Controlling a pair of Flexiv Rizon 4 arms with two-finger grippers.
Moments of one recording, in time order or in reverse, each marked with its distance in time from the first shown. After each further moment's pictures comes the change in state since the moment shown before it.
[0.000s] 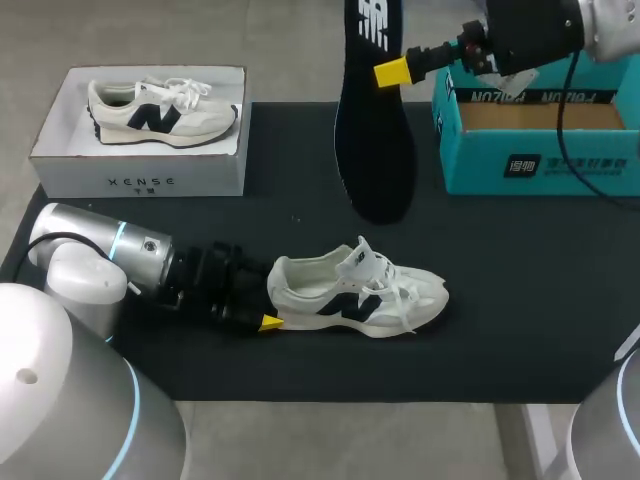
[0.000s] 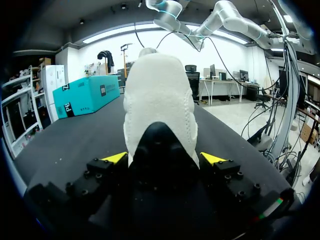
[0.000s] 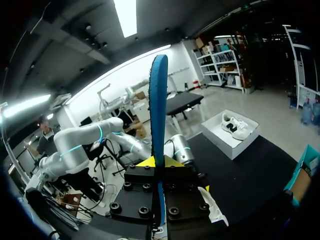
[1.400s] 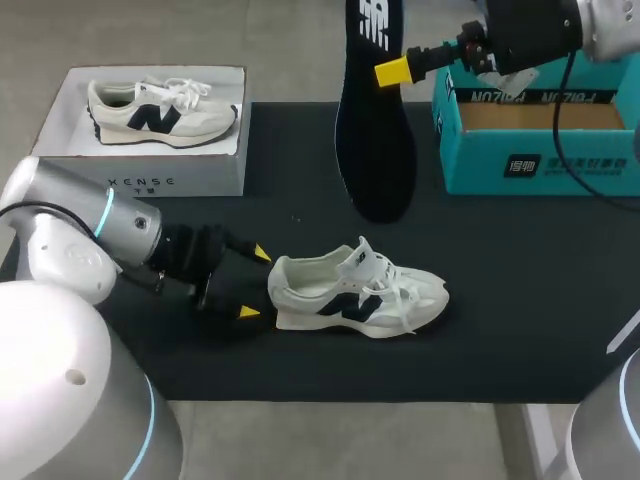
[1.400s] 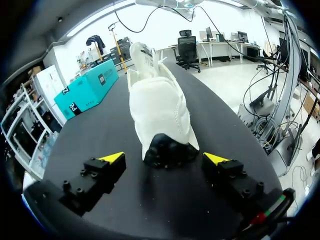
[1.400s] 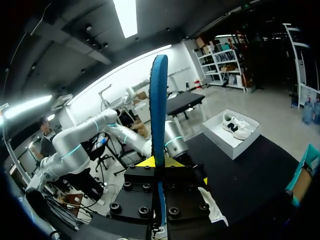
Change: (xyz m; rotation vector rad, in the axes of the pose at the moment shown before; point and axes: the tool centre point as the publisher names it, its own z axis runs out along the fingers) left arm -0.005 -0.018 -0.051 -0.342 -0.031 0.177; right arm -0.005 0.000 0.001 0.002 0.014 0.006
